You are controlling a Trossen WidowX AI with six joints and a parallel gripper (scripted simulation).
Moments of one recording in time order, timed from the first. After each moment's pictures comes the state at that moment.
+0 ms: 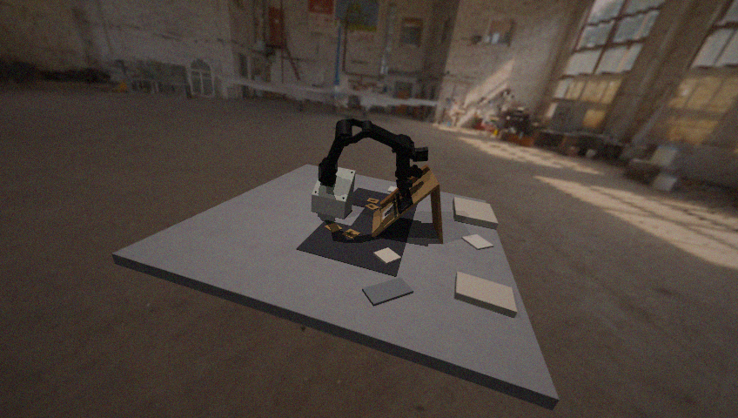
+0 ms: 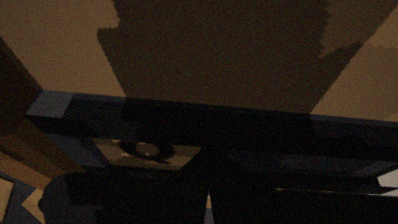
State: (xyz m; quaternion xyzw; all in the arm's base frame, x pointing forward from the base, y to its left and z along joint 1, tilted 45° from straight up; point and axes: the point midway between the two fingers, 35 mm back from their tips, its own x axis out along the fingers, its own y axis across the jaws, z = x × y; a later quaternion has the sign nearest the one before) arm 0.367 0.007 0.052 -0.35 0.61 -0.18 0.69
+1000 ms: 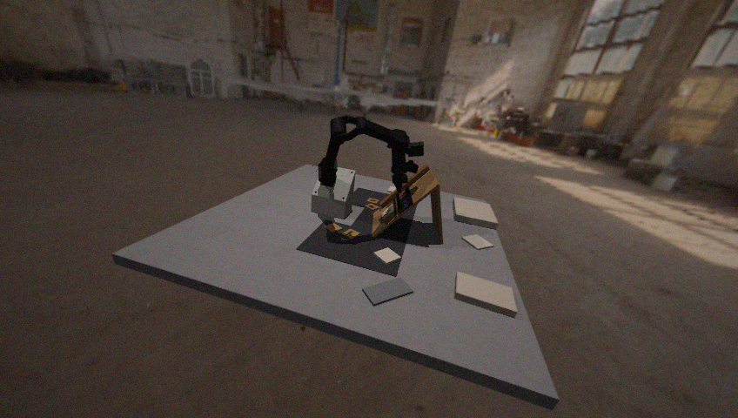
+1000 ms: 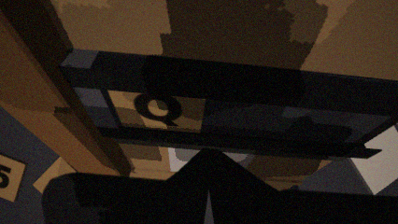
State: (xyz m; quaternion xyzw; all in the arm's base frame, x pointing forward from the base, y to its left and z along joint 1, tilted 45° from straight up) arm 0.346 0.017 0.067 -0.35 0.61 -0.17 0.69
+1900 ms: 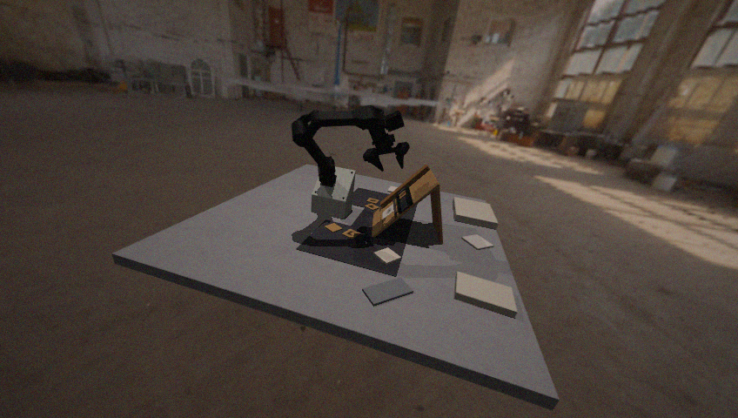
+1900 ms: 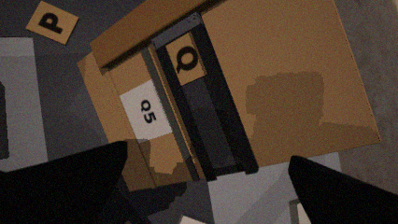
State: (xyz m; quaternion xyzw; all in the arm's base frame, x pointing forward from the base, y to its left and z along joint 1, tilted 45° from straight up) arm 0.297 0.043 0.190 -0.68 0.47 0.25 0.50
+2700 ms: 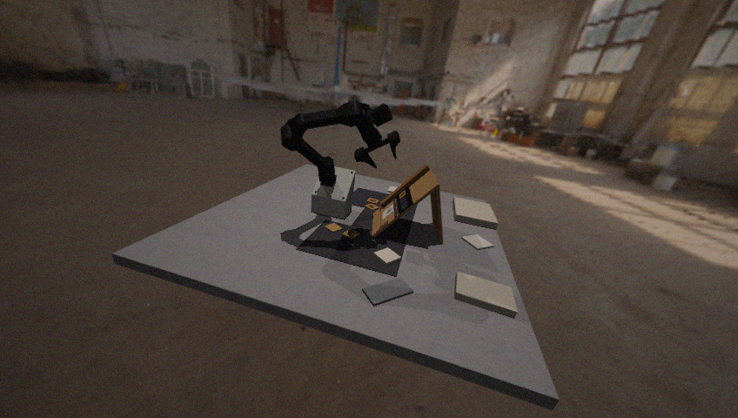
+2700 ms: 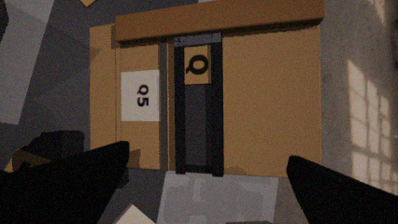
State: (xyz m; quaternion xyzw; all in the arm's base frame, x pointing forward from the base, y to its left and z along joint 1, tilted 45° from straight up) arm 0.266 0.047 0.216 -0.77 0.36 0.35 0.39
